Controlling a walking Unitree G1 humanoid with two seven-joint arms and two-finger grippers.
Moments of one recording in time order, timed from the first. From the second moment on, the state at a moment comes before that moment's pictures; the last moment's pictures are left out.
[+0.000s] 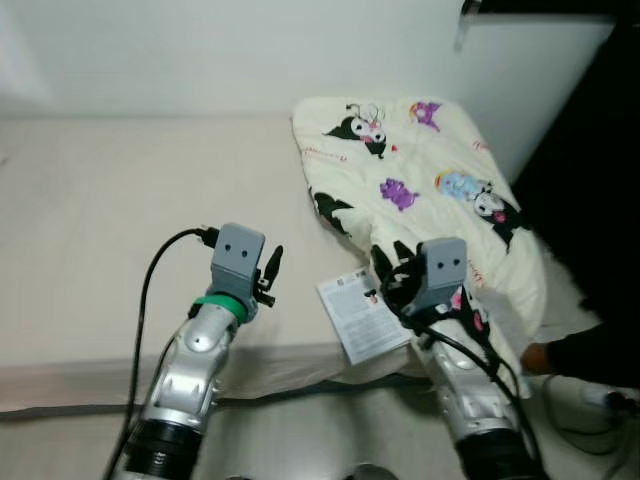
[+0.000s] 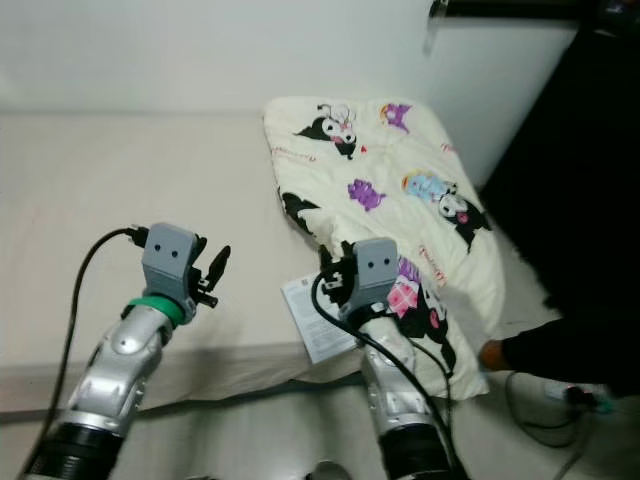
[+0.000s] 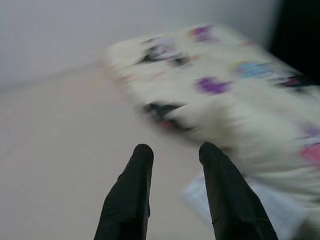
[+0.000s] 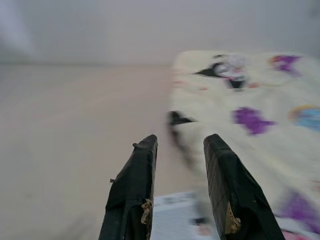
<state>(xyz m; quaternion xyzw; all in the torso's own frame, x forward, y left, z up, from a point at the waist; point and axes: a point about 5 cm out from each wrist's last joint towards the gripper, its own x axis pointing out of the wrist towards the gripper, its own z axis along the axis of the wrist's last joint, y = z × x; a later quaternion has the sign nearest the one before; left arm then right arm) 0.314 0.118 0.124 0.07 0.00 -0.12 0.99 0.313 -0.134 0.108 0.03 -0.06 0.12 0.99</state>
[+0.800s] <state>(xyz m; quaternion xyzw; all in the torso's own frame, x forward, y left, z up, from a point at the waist) 0.311 0.126 0.115 0.08 0.01 -0.10 0.99 0.310 -0.136 0.104 0.02 -0.05 0.10 0.99</state>
